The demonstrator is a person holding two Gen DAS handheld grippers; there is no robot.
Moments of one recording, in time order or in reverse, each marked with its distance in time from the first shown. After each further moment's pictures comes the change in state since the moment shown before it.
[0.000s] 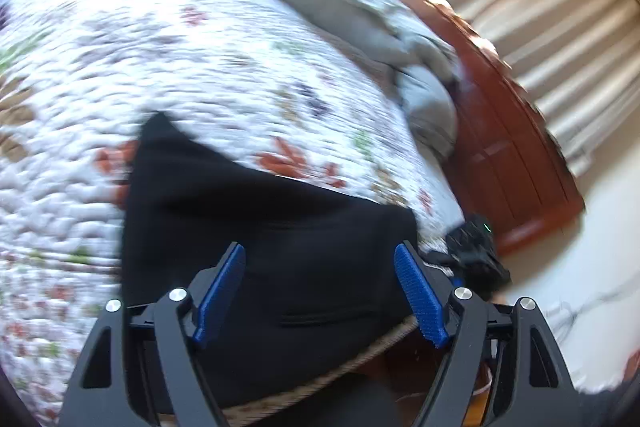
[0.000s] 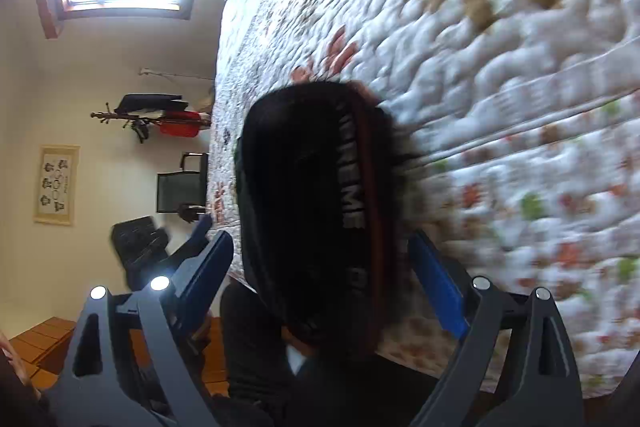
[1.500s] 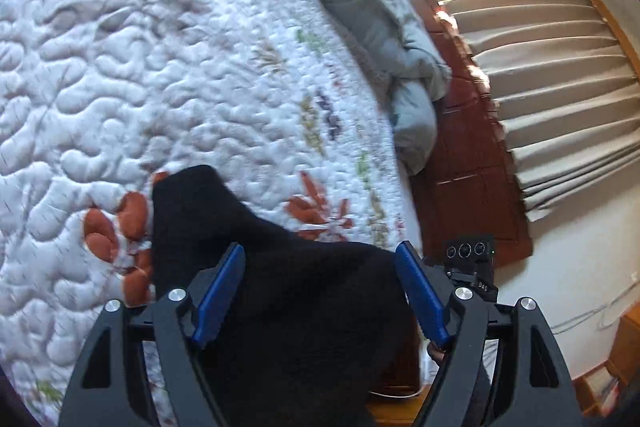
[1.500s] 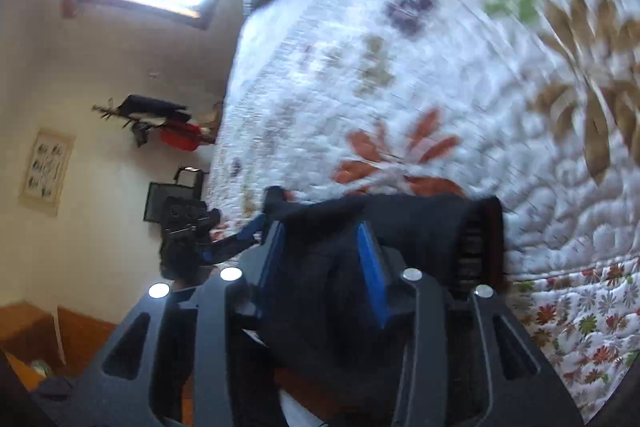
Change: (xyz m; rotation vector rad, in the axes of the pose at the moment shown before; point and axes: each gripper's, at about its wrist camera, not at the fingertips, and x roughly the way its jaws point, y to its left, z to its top) left arm 0.066 0.096 0.073 -0.171 0.129 -0.238; right arm 0.030 0.054 0.044 -0.099 -0.107 -0.060
